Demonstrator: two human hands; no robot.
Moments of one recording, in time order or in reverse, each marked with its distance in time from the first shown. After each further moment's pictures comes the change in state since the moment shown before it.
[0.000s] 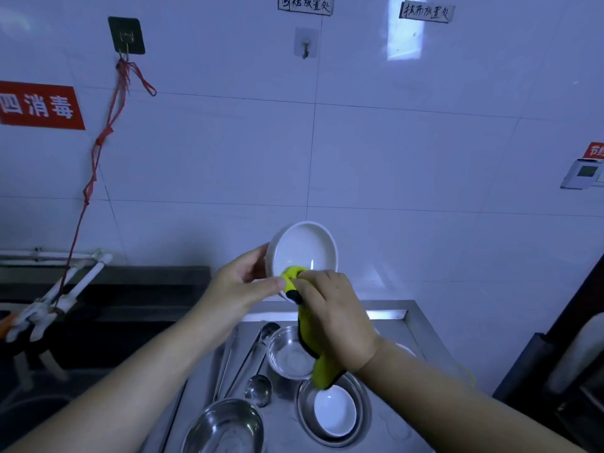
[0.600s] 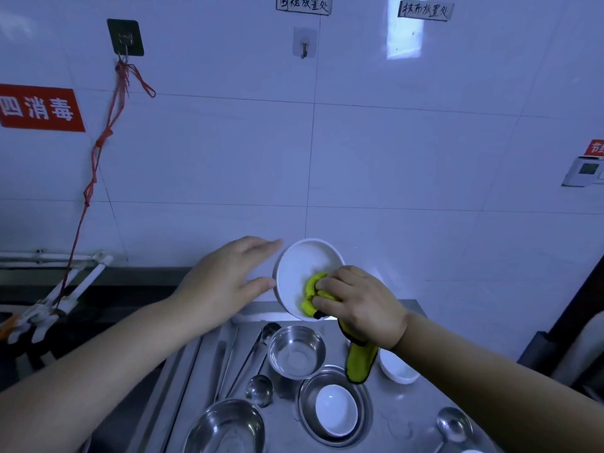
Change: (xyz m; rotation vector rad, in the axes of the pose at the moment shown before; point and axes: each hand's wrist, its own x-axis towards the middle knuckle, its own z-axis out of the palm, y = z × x) left_hand 0.006 0.019 -0.022 1.127 -0.081 0.327; right_hand -0.006 0.058 -0.020 -0.095 -0.151 -0.381
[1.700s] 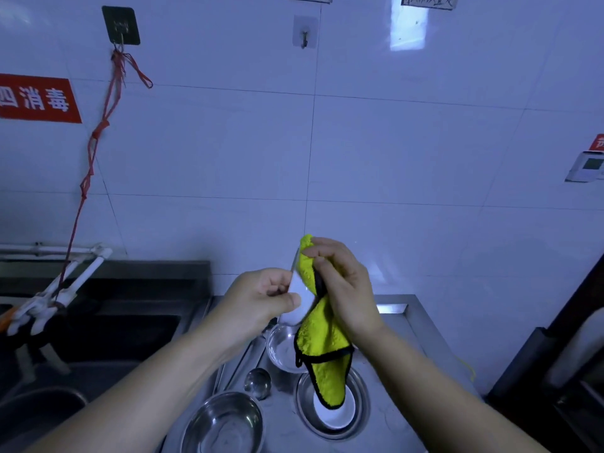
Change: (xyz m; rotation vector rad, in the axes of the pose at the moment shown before) left_hand -0.011 0.041 0.043 -0.983 -0.030 -0.398; right_hand 0.049 -0.044 -0.016 1.094 0.409 1.079
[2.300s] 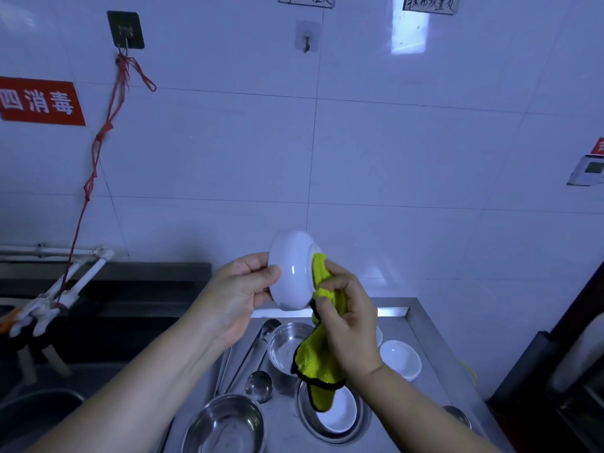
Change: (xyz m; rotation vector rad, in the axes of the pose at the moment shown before) left_hand 0.008 0.014 -0.012 -0.385 0.158 -0.056; right_hand -0.034 0.028 0.006 -0.022 0.169 -0.077
